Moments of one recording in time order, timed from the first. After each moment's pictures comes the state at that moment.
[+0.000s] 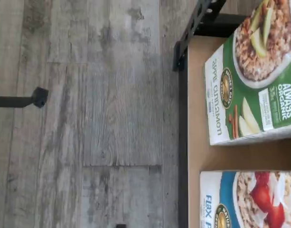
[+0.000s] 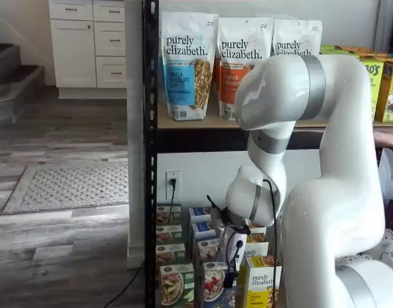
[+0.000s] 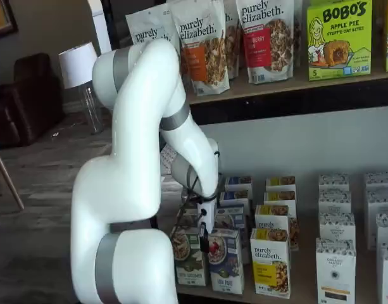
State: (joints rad) arm 0.09 0.54 -0.93 0.54 0.35 -1.97
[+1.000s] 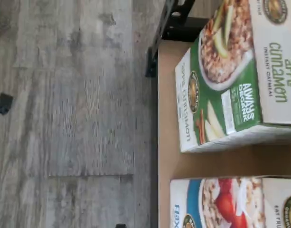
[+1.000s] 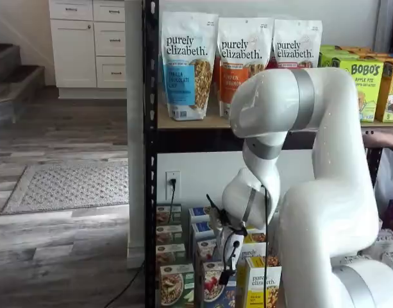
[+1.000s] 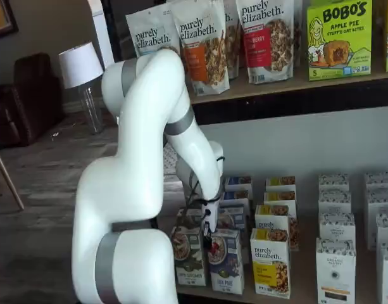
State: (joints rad) arm 0.09 0.65 -1.06 0.66 0.35 -2.08
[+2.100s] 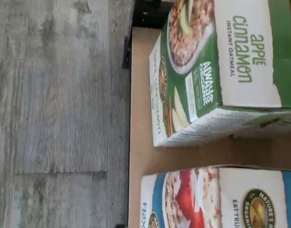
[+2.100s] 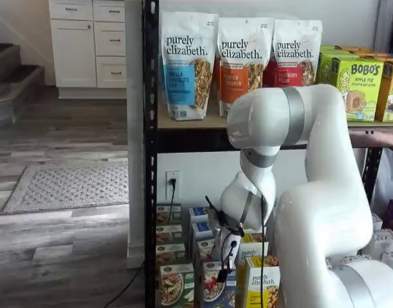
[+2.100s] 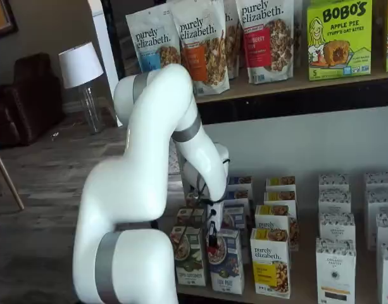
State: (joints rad) arm 0.07 0.80 -1.24 0.64 0.37 -2.07
